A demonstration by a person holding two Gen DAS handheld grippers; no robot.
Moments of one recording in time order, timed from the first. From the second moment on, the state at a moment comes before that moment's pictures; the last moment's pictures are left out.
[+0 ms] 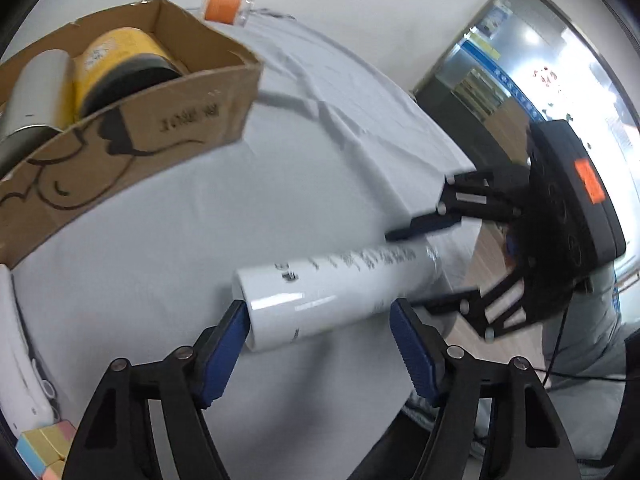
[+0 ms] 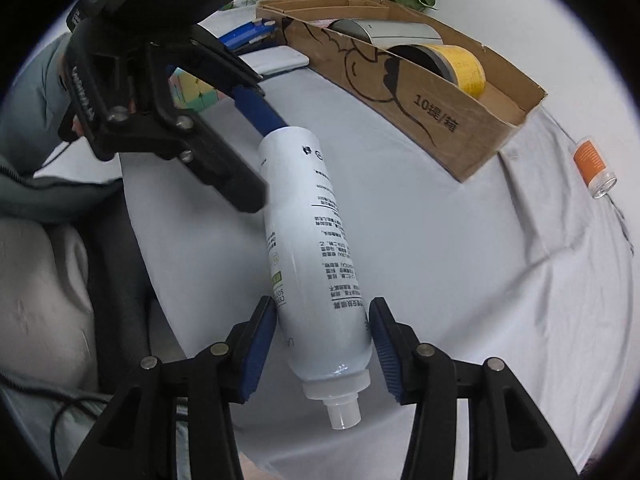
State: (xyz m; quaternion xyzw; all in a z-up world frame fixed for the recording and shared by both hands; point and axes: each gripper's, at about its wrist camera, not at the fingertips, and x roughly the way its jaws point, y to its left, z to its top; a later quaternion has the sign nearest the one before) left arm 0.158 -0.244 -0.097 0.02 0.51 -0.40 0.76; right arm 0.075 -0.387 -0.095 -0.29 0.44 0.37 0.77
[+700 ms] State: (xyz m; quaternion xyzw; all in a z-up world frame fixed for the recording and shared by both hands) left arm 0.195 -0.302 -0.111 0.09 0.54 -0.41 0.73; right arm 0.084 -0.428 -0.072 -0.20 0.40 0.26 0.86
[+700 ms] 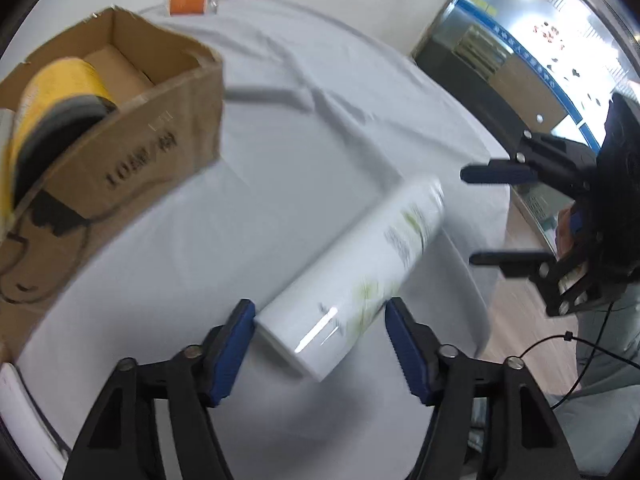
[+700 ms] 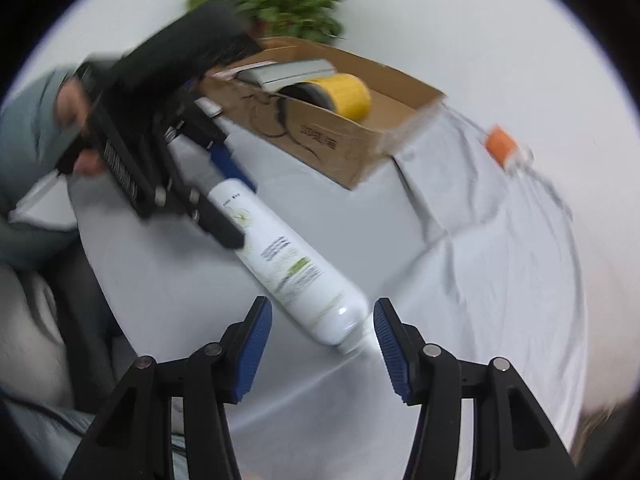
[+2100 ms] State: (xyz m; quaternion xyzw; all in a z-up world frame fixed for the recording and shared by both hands) left arm 0.315 -0.269 -0.012 -0.13 0.48 -0.32 0.81; right arm 0.322 -0.335 0.017 0.10 0.41 0.21 0.88
